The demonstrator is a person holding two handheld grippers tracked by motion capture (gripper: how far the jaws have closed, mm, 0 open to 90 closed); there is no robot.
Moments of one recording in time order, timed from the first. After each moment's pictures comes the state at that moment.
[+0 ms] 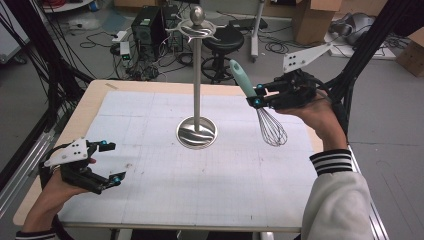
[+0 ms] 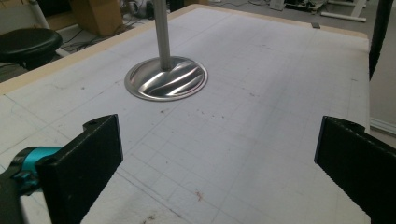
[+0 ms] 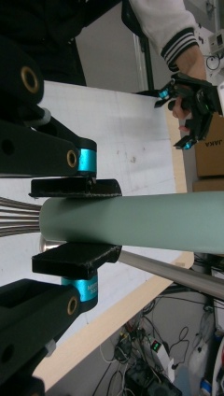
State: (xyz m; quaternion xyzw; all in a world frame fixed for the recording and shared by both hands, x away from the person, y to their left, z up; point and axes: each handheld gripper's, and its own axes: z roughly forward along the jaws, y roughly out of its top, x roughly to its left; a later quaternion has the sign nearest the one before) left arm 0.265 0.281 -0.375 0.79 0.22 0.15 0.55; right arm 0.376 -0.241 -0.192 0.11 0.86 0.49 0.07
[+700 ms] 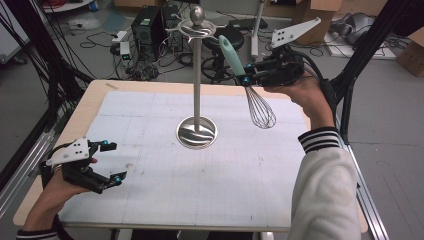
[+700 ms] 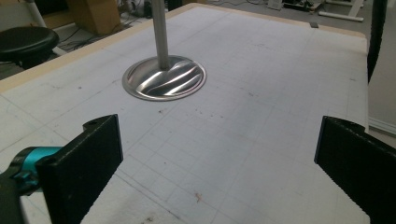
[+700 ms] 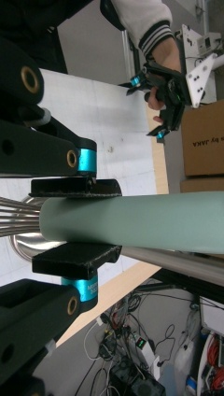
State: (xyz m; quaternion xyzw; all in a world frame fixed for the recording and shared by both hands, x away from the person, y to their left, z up) left arm 0.267 0.280 -0.375 0.79 0.22 0.14 0.55; right arm 0.412 -0.218 -0.168 0.10 0.85 0.50 0.07
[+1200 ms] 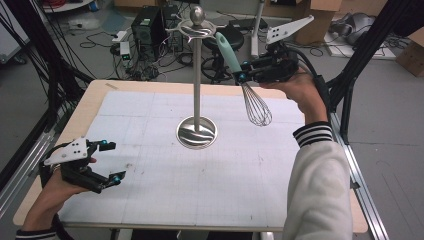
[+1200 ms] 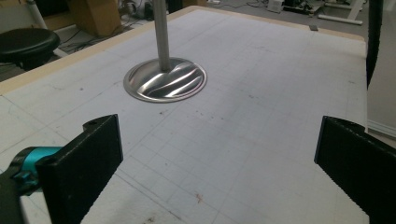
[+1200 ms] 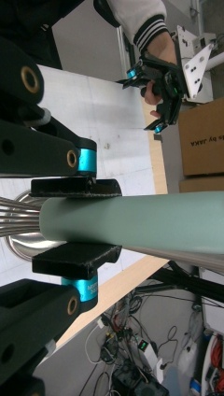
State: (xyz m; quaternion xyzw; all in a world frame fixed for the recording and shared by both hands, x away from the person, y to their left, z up) left arm 0.267 0.282 -0.374 0.79 0.22 0.15 0.55; right arm 0.426 -0.212 -0.173 0.11 0.85 0.50 0.06
